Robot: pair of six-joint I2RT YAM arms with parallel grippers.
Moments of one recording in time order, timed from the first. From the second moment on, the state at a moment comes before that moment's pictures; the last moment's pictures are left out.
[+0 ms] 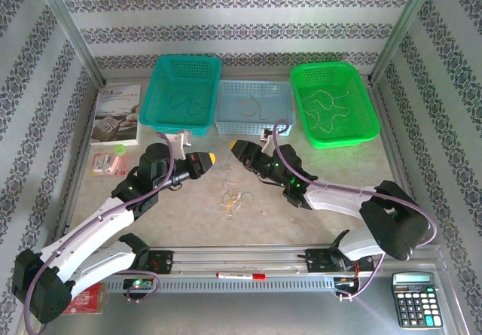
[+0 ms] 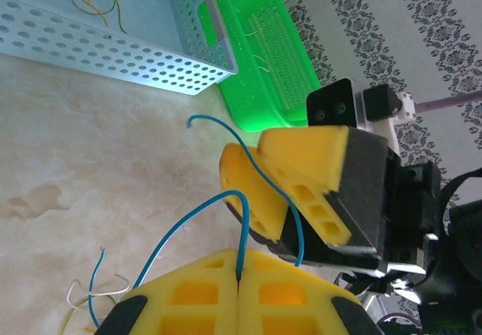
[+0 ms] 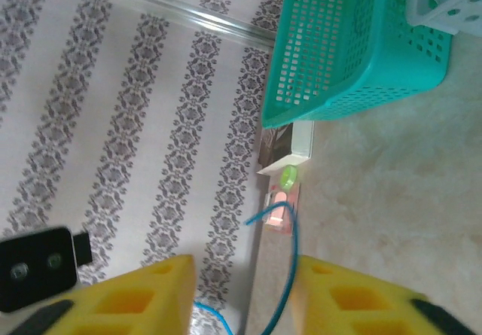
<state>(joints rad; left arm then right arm) -0.55 0.90 0.63 -0.07 0.29 -0.79 0.75 1.43 0.59 0.75 -0.17 1.27</state>
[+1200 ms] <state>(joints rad) -0.55 0.74 0.58 -0.10 0.22 -0.78 0.67 1.41 0.59 0.74 -0.36 1.11</state>
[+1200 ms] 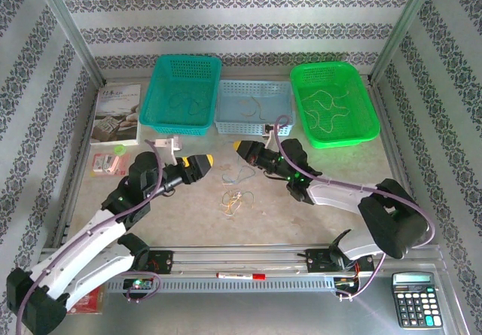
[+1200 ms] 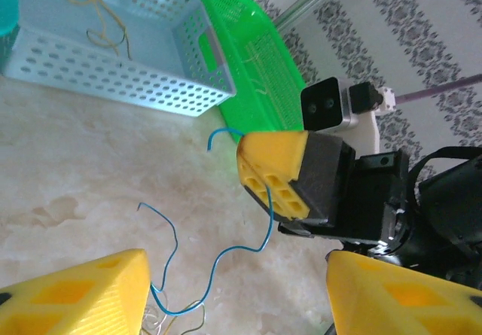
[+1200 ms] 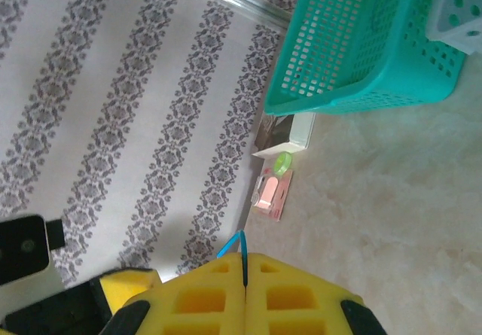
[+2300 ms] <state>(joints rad) -0.55 0.95 0.57 0.23 0.33 -0.91 0.73 1.33 0.59 0.73 -0.47 1.00</state>
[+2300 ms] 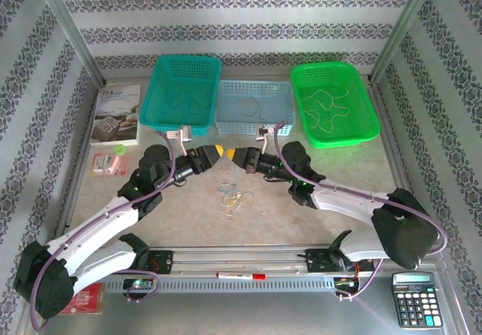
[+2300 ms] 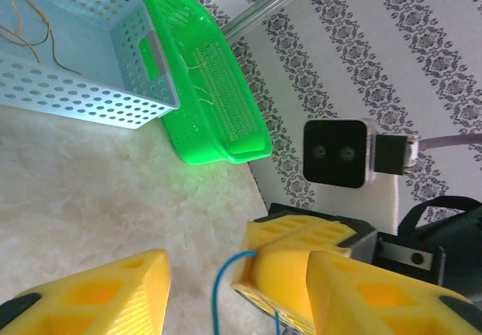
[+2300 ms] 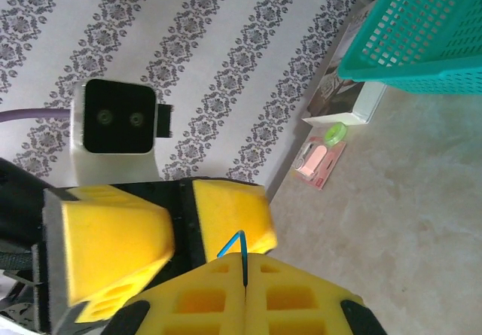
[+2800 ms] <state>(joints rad) -0.55 0.96 0.55 0.29 0.35 -0.95 0.74 1.33 0.60 0.73 -0.47 1.00</state>
